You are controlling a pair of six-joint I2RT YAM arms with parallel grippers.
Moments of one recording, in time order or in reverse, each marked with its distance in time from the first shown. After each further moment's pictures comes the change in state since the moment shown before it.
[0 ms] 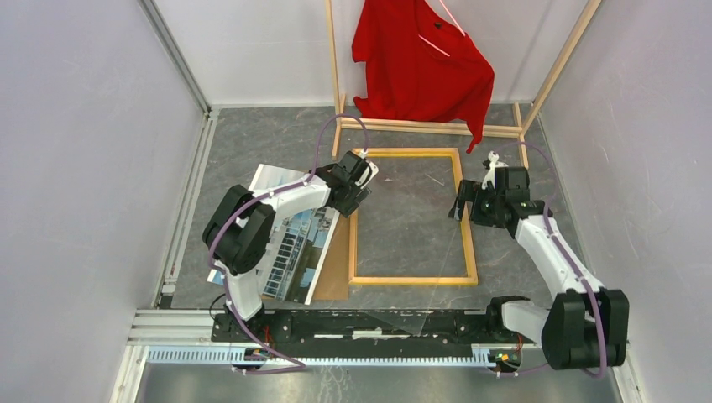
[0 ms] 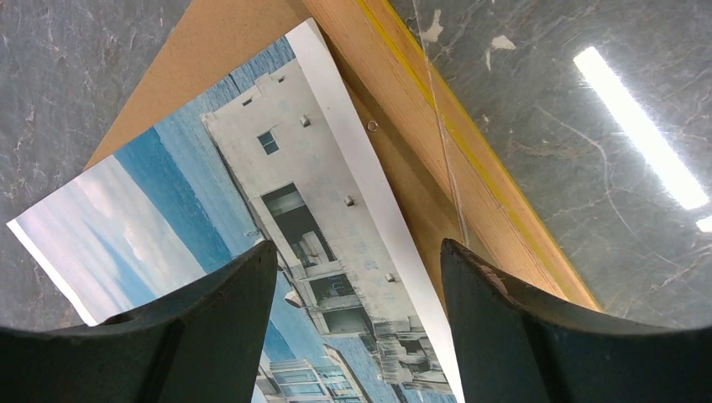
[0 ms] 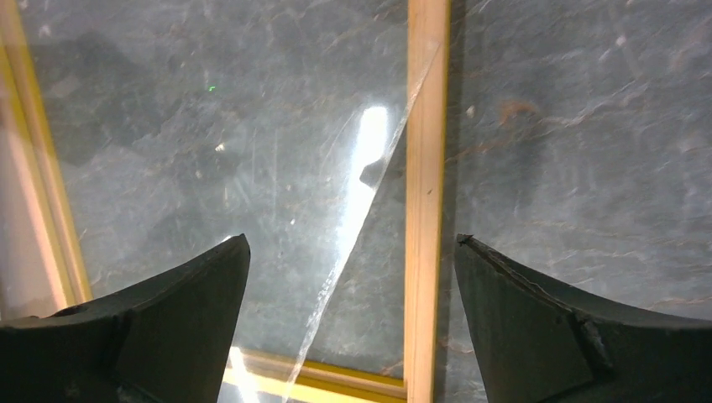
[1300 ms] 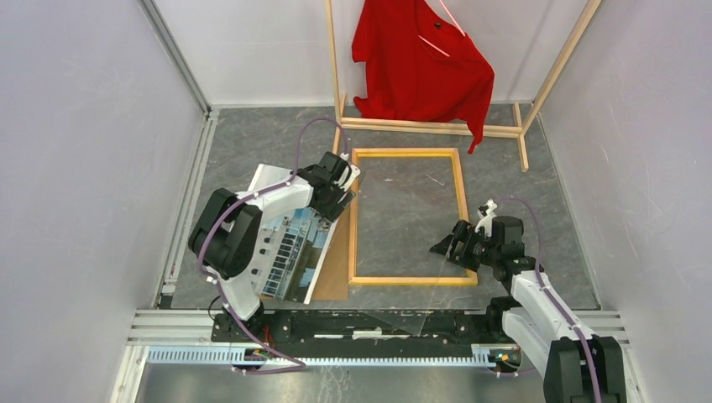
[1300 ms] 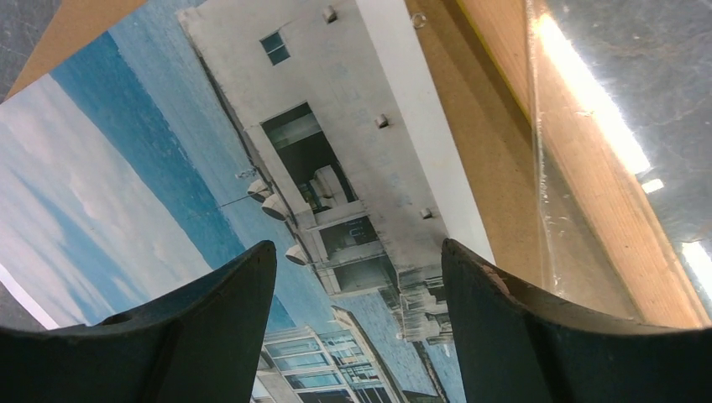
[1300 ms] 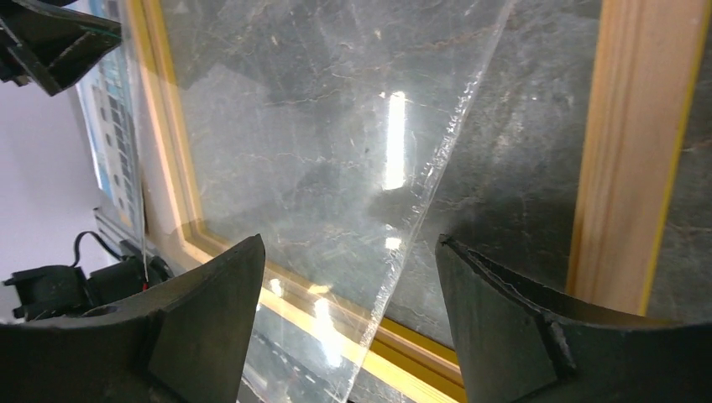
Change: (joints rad) left arm 0.111 -0.072 -0.103 -0.024 0.126 0.001; right arm 0.016 -0.325 -0.525 0.293 -0.338 0.335
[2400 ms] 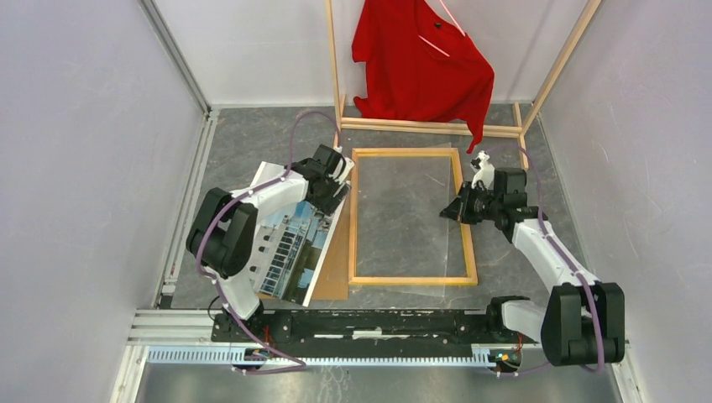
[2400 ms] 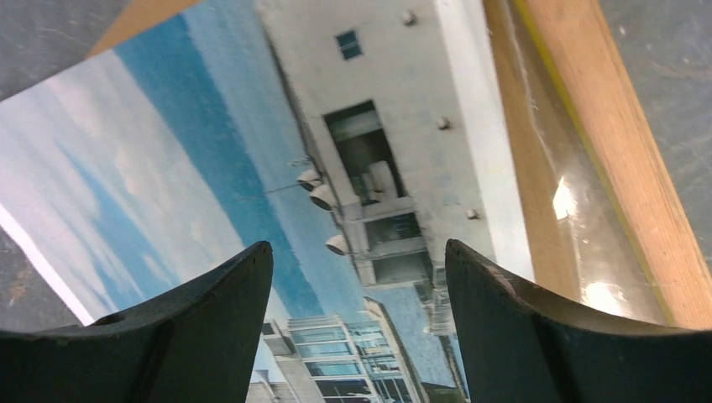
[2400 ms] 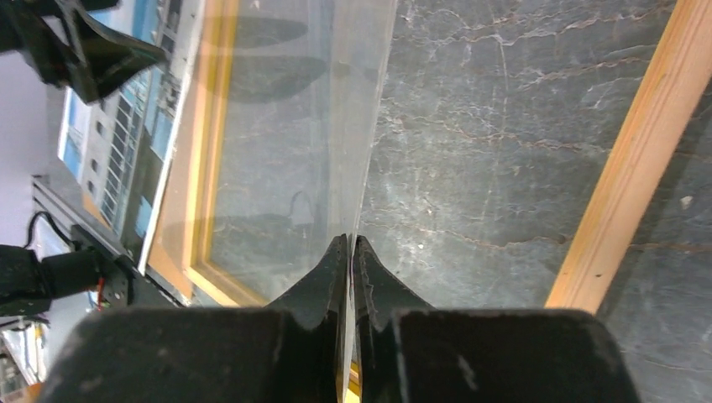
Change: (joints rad) left arm 0.029 -0.007 0.027 -0.028 -0.001 -0.001; right arm -0.023 0.299 0.407 -0.039 -0.072 -0.277
